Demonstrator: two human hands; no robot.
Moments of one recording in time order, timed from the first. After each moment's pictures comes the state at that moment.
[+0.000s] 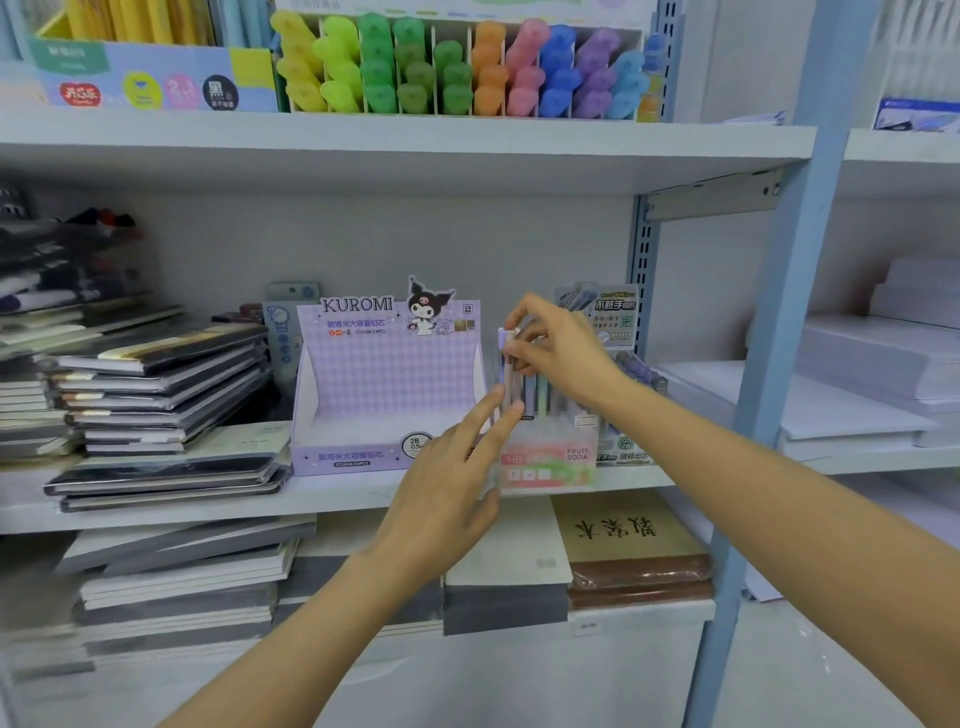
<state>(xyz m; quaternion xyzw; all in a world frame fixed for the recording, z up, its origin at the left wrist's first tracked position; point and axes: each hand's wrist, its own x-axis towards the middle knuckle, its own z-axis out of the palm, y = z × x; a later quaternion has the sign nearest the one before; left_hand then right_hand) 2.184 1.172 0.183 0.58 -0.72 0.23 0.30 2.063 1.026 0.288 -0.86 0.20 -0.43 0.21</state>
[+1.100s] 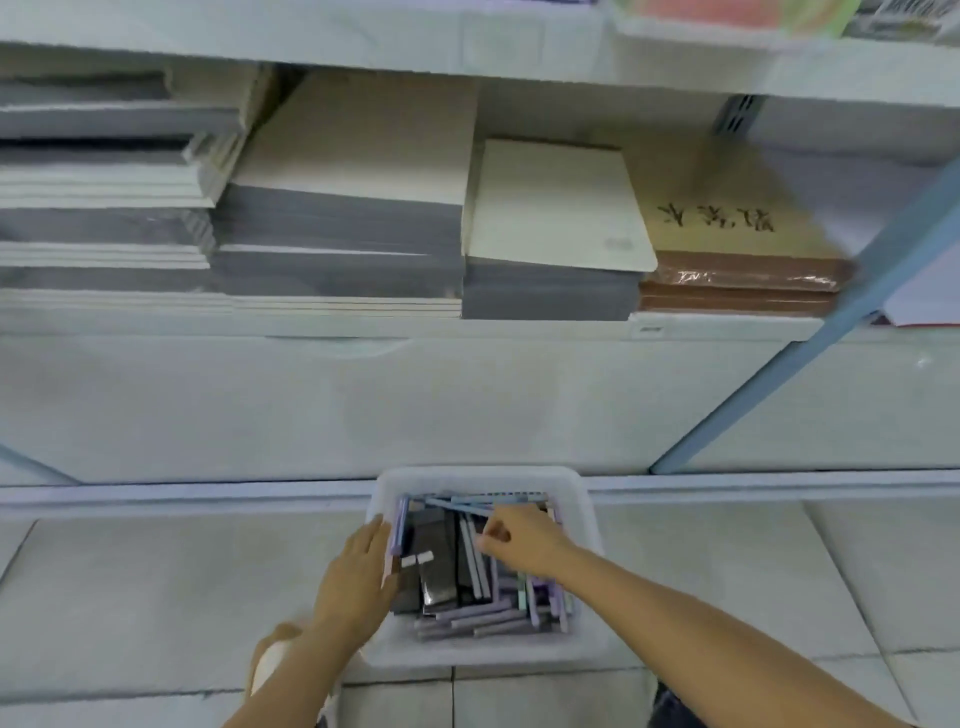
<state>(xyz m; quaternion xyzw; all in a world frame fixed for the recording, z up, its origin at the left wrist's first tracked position) 2.195 1.321 -0.219 0.84 -0.48 -0.26 0.05 2.035 1.156 -0.204 -0.83 0.38 0.15 0.38</state>
